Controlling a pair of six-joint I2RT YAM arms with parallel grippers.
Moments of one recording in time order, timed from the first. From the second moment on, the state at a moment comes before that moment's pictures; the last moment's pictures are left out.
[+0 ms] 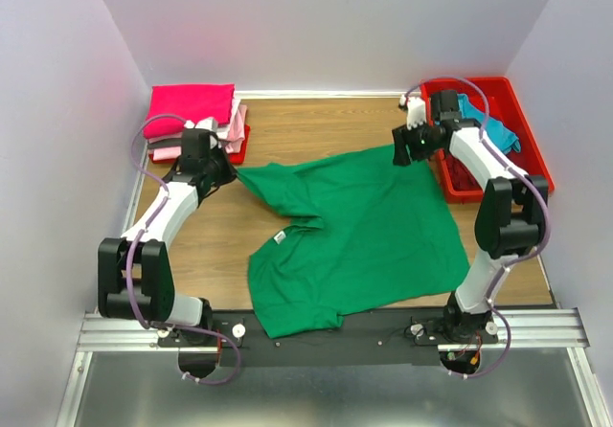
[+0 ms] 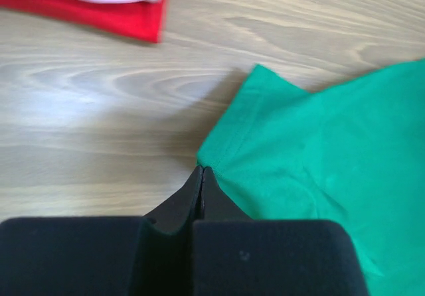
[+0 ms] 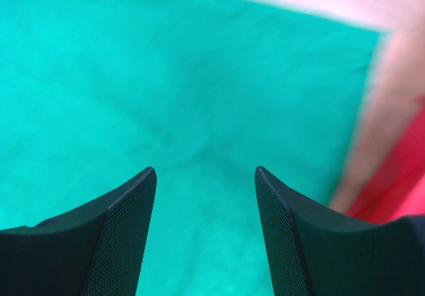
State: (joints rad) left arm -0.09 1.41 0.94 -0.20 0.14 -0.41; right arm 0.09 1.82 1.42 -0.60 -0.36 -0.32
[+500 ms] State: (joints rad) left arm 0.13 1.43 0.86 -0.20 0.22 -0.35; right arm 0.09 2.30 1.93 -0.58 -0.28 -0.22
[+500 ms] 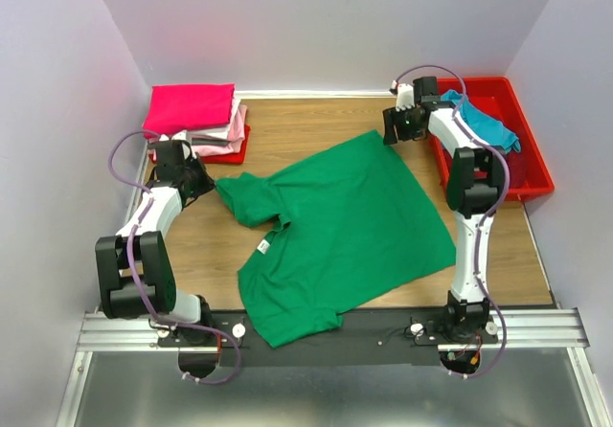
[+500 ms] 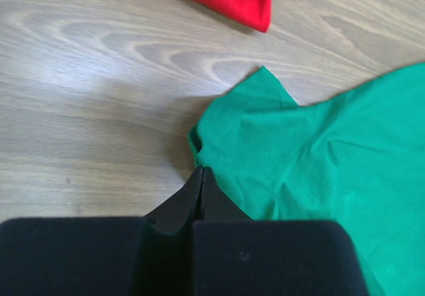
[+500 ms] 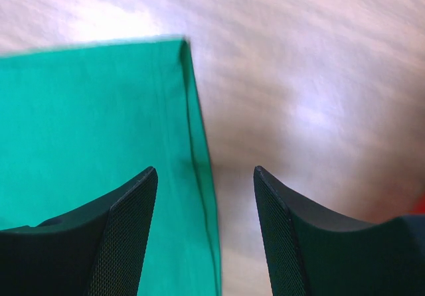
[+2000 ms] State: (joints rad) left arm 0.13 1.39 0.94 -0.22 0.35 -0.33; right arm 0.08 2.44 2.17 -0.59 -0.54 -0.15
